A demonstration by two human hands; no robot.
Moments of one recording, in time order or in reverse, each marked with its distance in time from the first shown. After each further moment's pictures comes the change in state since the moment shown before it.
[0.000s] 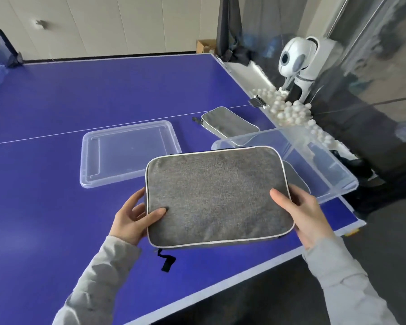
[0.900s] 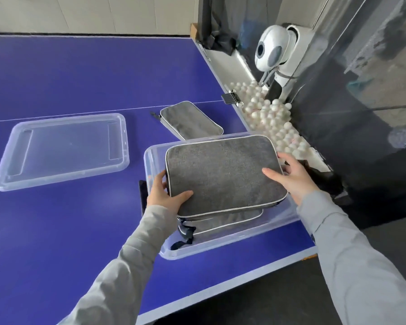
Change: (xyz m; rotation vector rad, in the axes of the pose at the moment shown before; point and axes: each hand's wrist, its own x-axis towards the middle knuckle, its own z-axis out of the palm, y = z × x) left_hand 0.114 -0.063 0.262 0.208 0.207 0.008; right_hand 0.229 0.017 -0.205 -0.293 -0.025 0.023
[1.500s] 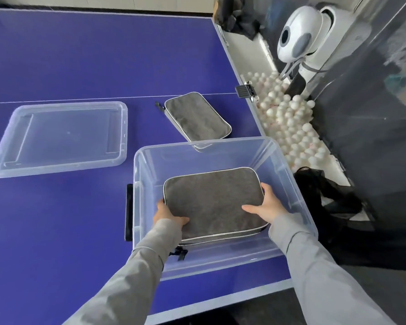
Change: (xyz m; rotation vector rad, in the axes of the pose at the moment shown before) left_hand 0.043 -0.067 0.044 0.420 0.115 -0.431; right_hand 0.055 0.067 0.035 -0.434 -0.192 0.241
